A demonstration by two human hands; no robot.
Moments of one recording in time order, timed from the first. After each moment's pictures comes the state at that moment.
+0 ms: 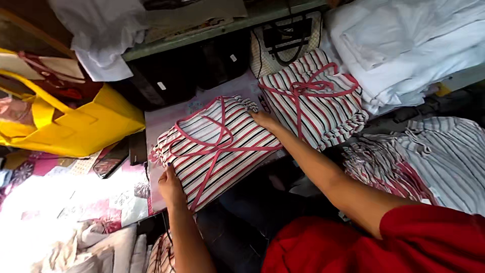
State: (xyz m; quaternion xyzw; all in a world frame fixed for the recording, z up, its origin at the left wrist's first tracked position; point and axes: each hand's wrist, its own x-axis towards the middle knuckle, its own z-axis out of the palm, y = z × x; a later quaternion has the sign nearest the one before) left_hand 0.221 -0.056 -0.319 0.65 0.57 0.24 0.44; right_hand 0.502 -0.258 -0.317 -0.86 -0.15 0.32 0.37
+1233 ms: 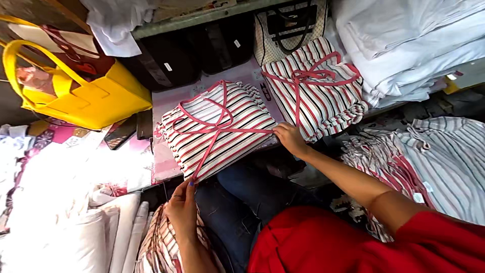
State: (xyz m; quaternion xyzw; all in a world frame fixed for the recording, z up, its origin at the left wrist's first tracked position) left_hand 0.109 -0.176 -0.301 0.78 0.39 0.29 0.40; right_hand 0.416 -0.386 -0.371 -0.82 -0.44 -0.12 0.35
